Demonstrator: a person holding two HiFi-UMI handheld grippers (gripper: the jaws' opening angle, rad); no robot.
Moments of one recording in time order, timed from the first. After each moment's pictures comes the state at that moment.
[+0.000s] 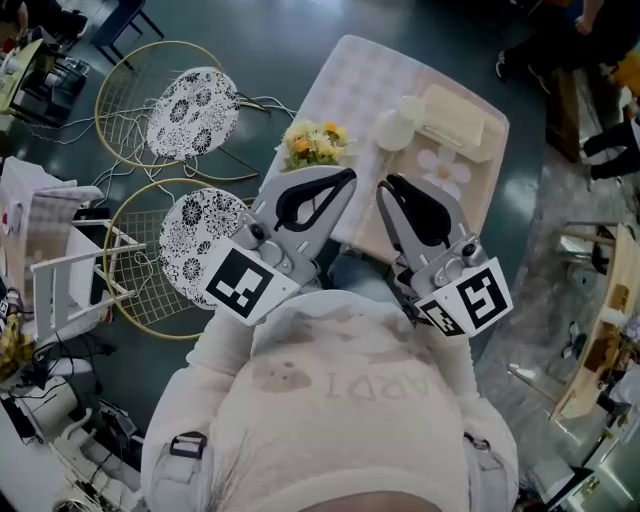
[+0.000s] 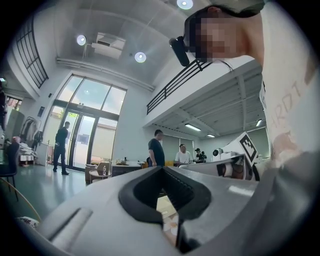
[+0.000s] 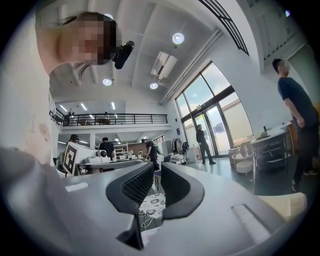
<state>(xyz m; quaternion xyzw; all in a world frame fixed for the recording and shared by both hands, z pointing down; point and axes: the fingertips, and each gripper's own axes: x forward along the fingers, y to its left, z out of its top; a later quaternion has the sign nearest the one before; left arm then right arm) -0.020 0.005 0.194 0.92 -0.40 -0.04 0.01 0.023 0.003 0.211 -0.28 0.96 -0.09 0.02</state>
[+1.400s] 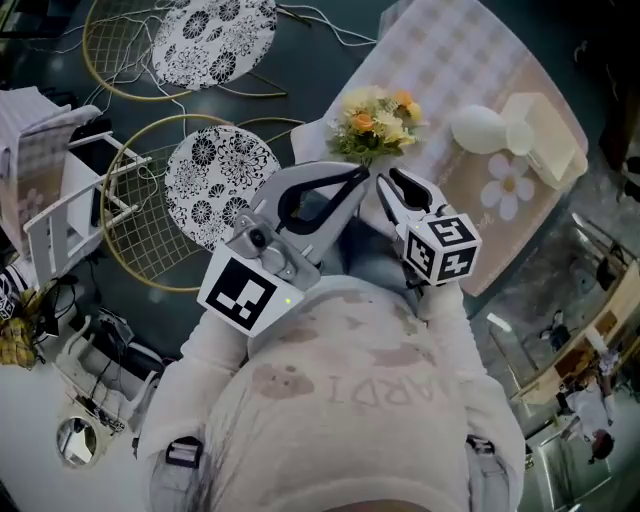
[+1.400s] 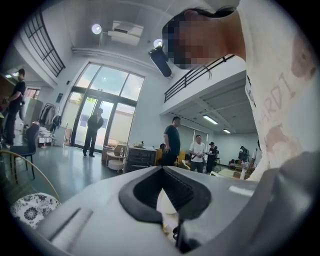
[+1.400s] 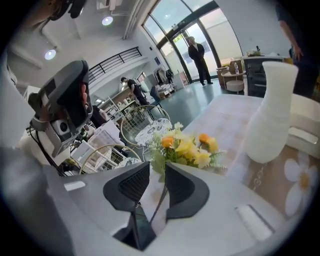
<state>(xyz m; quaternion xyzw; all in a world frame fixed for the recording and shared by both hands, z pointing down) -0.132 -0.068 0.300 0.88 -0.46 0.01 0.10 -0.067 -0.049 0.506 -0.24 0.85 -0.36 -0.30</state>
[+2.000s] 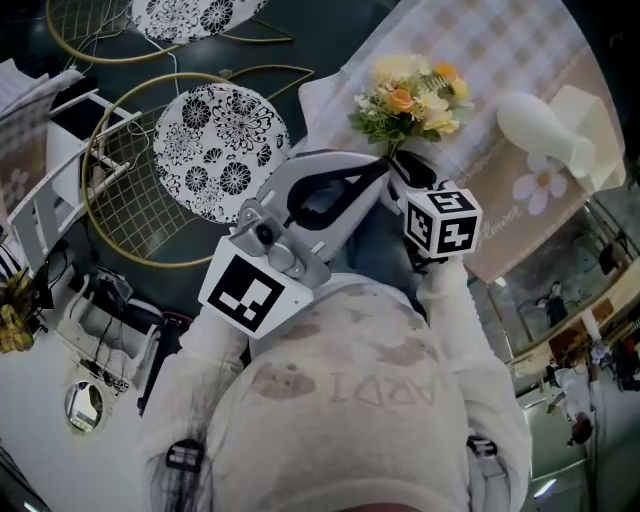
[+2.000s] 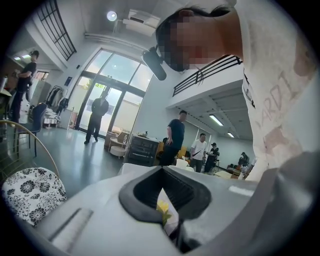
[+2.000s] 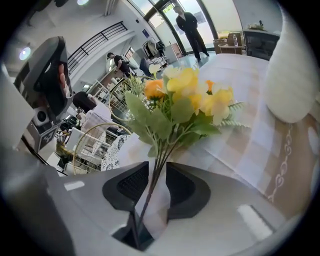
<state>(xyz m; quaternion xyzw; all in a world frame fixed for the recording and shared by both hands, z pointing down) -0.157 -0.067 0.377 0.87 -0.46 0.02 0.18 -0.083 -0.013 0.609 -0.21 0.78 -0.43 -0.42</state>
